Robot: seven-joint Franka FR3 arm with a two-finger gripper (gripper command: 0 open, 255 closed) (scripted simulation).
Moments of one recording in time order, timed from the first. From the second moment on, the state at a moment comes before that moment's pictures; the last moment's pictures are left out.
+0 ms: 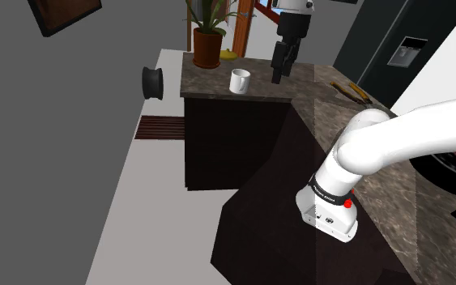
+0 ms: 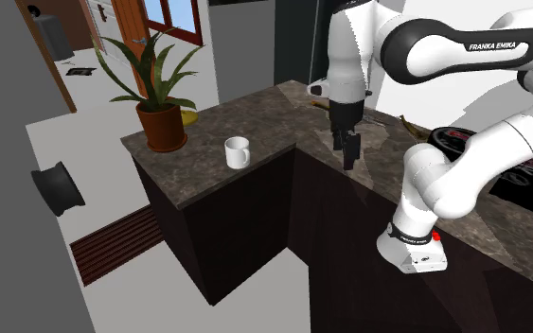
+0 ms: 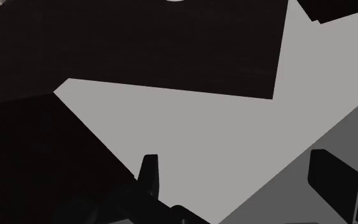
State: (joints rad) arm 0.02 -0.81 0.04 -2.41 0.08 1.49 -0.09
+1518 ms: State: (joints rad) arm -0.07 -0.25 -0.27 -2.23 -0.04 1.94 -0.50
